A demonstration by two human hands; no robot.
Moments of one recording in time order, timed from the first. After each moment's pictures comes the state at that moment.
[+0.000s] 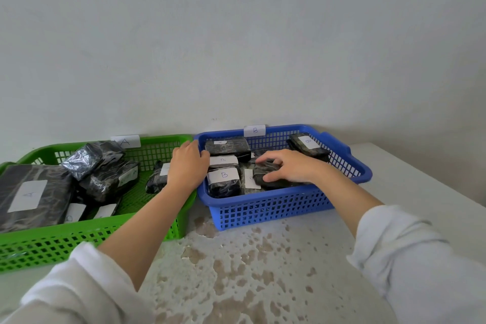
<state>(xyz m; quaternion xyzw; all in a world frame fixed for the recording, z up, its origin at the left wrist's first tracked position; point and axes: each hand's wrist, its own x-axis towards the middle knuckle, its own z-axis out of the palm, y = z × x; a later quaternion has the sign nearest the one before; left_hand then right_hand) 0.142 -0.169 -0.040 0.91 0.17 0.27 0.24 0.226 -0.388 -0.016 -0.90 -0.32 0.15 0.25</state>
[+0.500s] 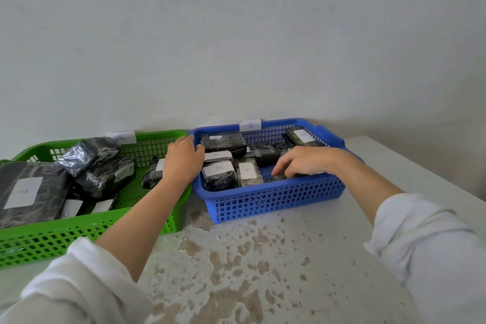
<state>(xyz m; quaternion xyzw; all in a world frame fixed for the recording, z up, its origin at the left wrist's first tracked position) 0.143 -0.169 -0.039 0.92 0.16 0.28 0.23 0.221 -0.416 0.001 -0.91 -0.30 0.23 0.18</state>
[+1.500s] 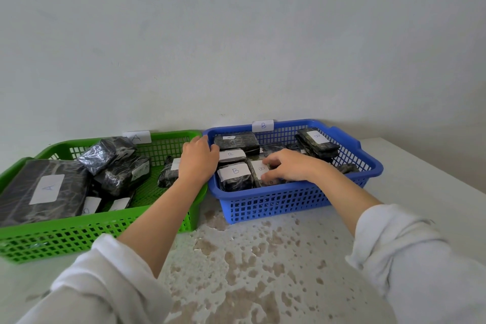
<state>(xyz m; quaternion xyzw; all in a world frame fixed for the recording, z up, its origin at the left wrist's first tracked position) 0.142 -0.169 -0.040 0.91 0.17 0.28 0.24 0.217 -0.367 -0.024 -0.91 -0.32 0.16 0.22</state>
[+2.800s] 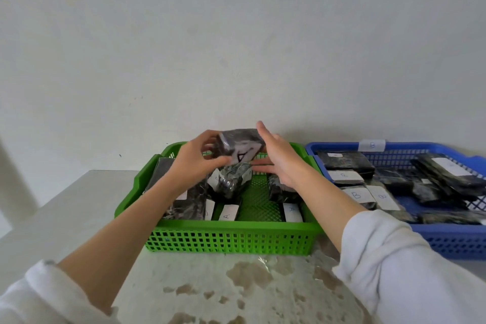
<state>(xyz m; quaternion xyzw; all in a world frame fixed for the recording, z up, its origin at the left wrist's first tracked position) 0.024 0.021 -0.017 0.85 0.07 0.30 0.43 0.149 -0.120 -0.009 -0.69 -0.22 0.24 0.65</state>
